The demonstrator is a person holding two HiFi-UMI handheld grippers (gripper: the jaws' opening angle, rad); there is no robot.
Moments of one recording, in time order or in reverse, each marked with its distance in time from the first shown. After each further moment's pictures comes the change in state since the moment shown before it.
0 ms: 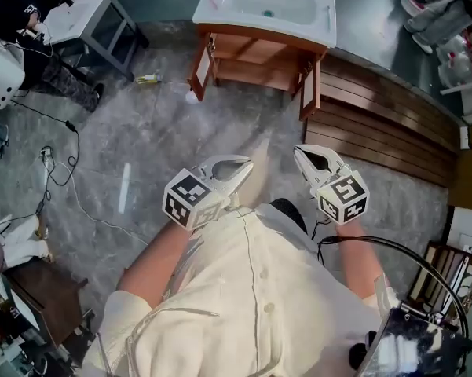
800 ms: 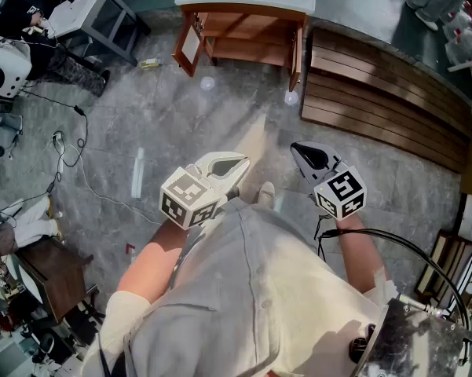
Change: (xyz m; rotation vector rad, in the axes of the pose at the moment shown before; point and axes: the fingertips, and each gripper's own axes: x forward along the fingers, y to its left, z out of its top) left arm 0.055 -0.140 -0.043 0.016 0.092 0.059; right arm -0.129 0.006 -0.087 0.020 -0.034 0.100
